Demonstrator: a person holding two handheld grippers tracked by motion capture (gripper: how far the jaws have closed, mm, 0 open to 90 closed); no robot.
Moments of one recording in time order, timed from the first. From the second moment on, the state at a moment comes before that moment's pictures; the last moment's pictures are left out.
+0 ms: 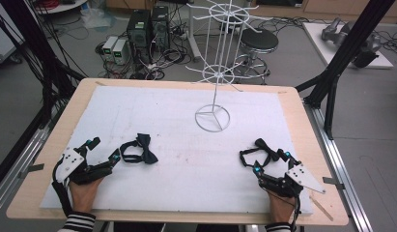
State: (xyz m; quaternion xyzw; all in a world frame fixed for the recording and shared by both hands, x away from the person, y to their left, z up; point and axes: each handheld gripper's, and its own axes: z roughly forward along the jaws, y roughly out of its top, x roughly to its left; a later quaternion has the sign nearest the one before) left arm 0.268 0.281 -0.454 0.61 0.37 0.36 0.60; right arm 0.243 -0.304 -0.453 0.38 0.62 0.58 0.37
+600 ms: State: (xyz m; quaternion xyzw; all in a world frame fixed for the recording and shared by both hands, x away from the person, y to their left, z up) left arm 0.269 0.282 -0.453 0.61 0.38 0.36 0.60; right arm 0.242 -0.303 -0.453 0.39 0.62 0.58 0.36
